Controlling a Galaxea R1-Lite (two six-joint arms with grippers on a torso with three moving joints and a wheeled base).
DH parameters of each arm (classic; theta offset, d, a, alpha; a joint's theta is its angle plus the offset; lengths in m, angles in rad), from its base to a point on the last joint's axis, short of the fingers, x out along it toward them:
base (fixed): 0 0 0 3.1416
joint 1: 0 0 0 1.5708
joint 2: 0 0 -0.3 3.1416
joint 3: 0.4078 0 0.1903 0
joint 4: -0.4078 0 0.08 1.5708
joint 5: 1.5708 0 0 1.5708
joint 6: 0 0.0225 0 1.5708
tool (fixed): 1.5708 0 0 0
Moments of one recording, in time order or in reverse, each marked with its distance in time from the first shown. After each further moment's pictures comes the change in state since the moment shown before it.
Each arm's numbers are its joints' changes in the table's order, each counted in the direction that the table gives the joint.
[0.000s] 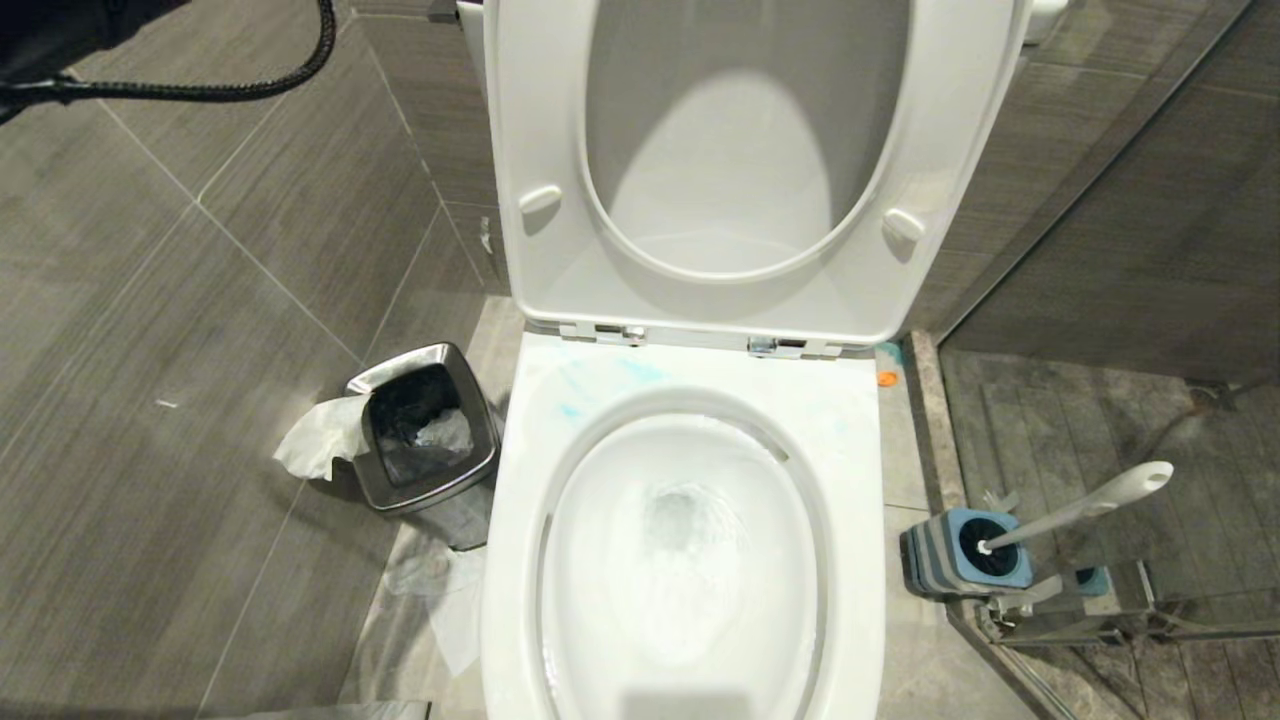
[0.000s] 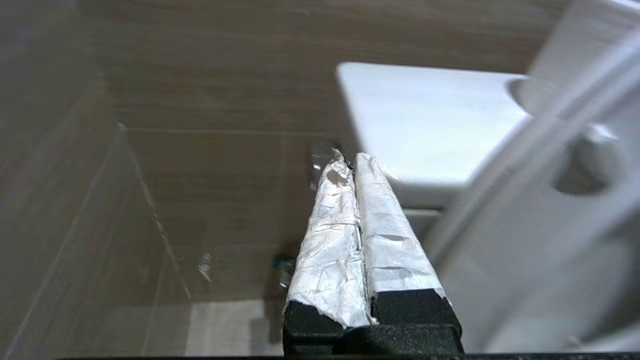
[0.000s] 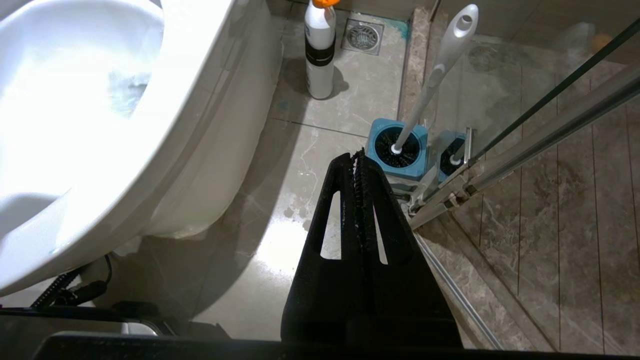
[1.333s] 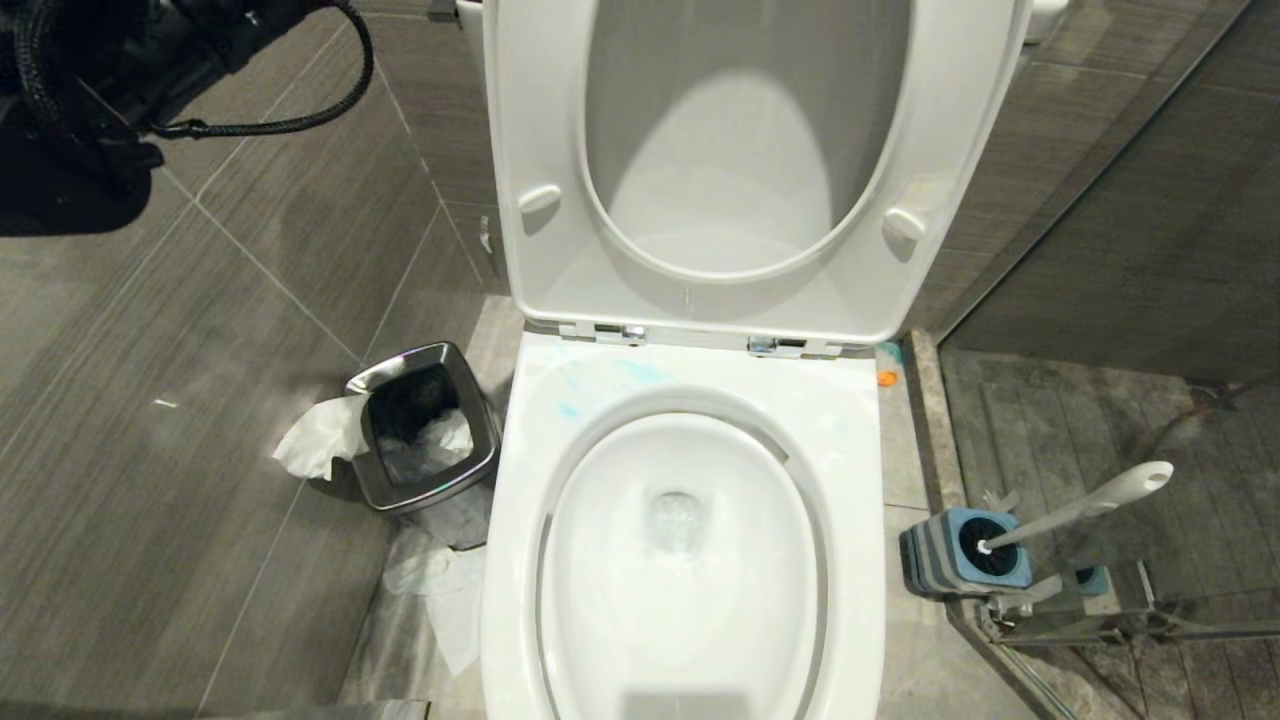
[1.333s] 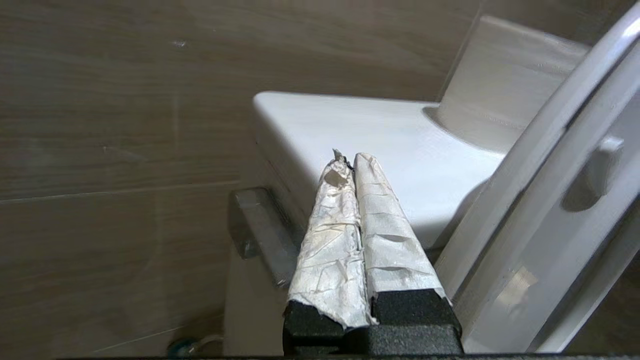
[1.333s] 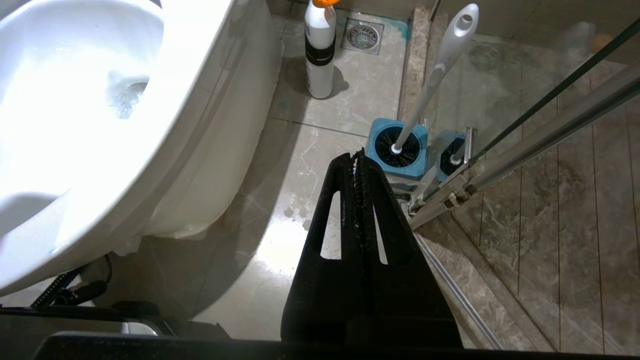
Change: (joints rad) left arm -0.162 0.325 0.270 0.261 0.492 -0.270; right arm 0.000 0.000 0.000 0.000 -0.001 0.000
